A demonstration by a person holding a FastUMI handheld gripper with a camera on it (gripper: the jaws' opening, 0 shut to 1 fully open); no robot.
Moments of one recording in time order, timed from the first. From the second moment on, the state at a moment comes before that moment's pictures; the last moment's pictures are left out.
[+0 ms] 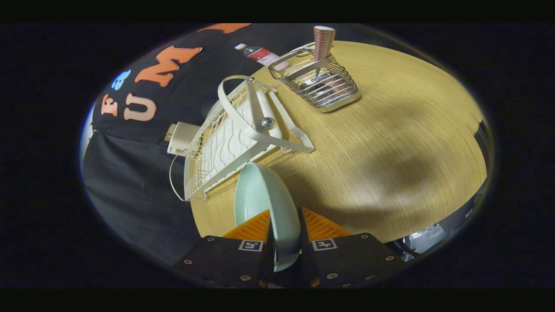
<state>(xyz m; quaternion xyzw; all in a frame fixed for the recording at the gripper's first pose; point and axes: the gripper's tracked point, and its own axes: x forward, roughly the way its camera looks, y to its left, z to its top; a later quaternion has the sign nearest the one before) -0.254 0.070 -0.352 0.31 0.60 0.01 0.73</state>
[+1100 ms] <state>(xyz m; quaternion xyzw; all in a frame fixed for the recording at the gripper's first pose) -0.115 -0.071 -0.278 0.04 0.35 -0.07 0.94</state>
